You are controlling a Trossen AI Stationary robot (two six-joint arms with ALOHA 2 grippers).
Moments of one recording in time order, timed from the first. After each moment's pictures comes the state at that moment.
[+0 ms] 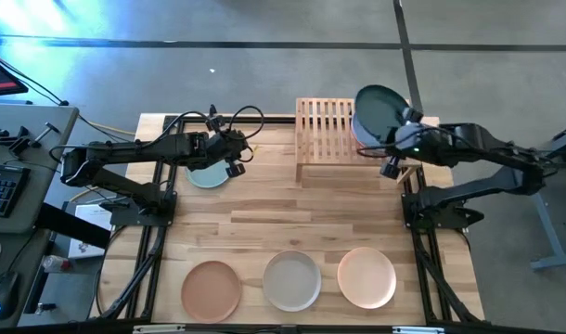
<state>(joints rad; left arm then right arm) 0.21 1.27 1.06 -0.68 -0.61 0.16 -0.10 0.99 1.33 -1.24 0.54 -0.09</state>
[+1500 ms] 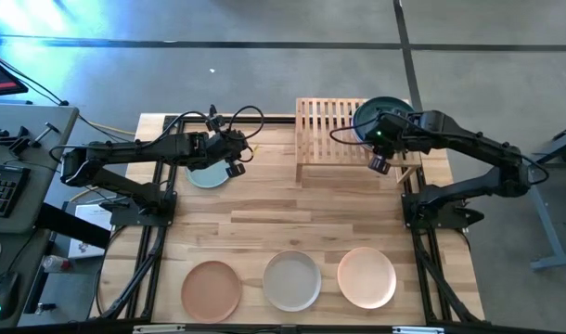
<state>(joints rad) 0.21 1.27 1.06 -0.68 -0.61 0.16 -0.35 1.17 1.33 -1.35 0.37 -0.06</state>
